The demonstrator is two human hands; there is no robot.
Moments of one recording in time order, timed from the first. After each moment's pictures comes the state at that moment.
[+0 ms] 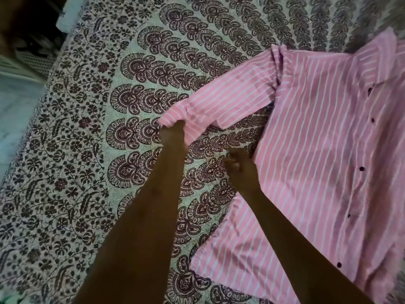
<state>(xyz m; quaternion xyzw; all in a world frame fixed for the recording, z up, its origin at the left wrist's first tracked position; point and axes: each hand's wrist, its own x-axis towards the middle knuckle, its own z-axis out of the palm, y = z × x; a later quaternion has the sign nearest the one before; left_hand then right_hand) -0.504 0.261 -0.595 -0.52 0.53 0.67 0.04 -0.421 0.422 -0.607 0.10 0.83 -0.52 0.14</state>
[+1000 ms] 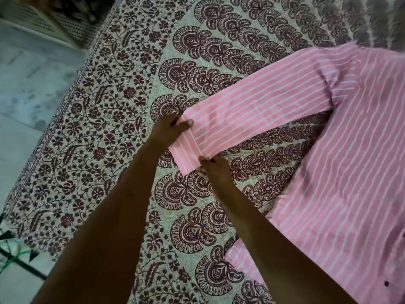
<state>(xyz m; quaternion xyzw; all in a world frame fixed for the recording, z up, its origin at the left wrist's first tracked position) -0.439 0.112 -0.596 -0.24 0.82 0.49 0.17 -0.389 0.261 -0.605 0.26 0.59 -0.68 0.34</state>
